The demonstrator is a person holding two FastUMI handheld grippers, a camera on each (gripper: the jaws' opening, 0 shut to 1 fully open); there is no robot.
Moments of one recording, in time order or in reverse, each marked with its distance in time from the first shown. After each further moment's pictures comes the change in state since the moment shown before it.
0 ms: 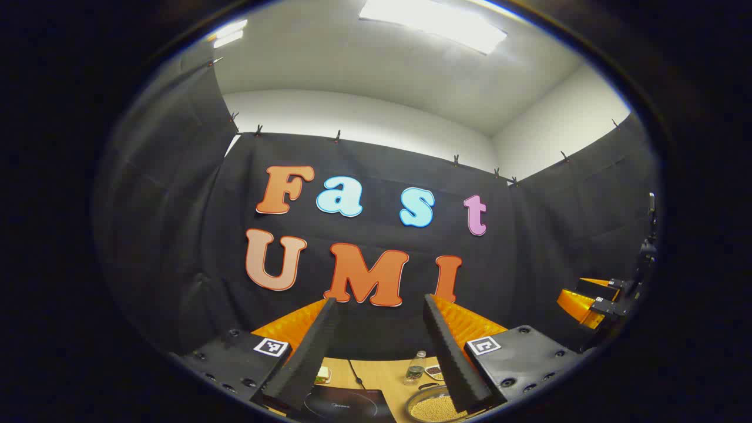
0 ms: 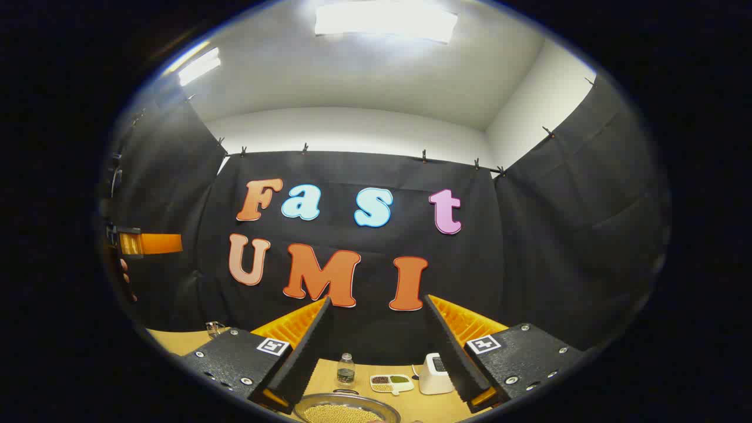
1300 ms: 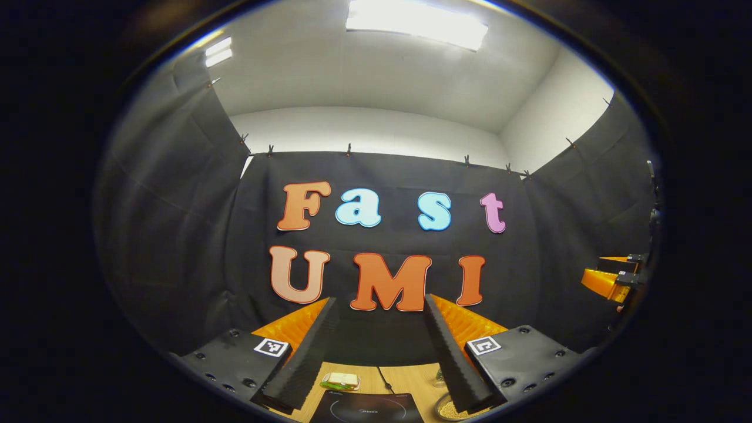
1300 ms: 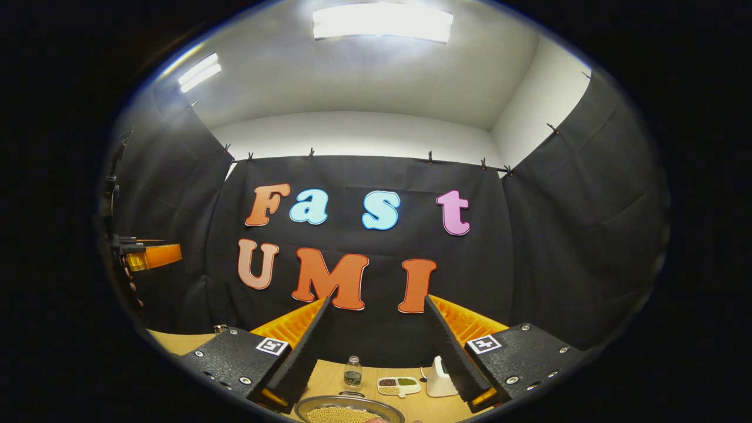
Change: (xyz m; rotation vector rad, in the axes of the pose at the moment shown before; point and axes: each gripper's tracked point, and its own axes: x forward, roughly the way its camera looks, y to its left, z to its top) left arm -0.013 0.017 -0.014 0.070 -0.054 0.094; right arm 0.002 -0.010 -0.005 0.019 -0.001 0.038
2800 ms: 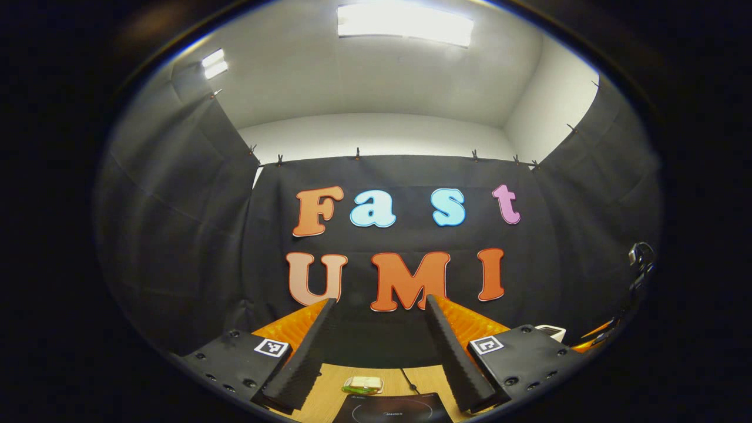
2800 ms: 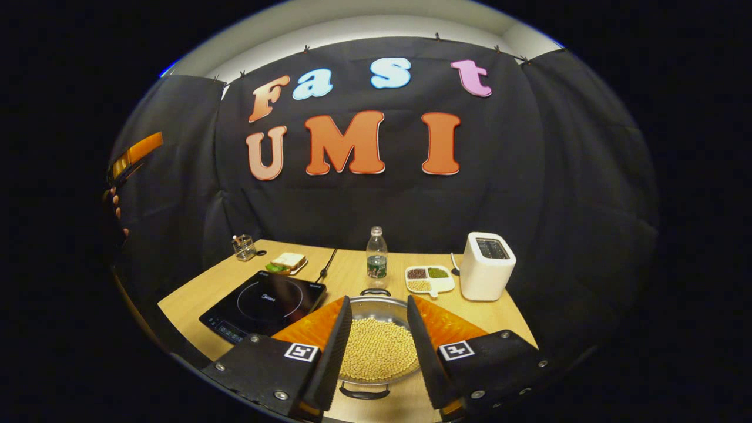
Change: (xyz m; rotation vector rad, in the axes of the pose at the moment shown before) left arm -0.001 0.030 -0.037 0.081 -0.012 0.068; right arm -0.055 0.042 -0.252 0.074 0.688 0.166
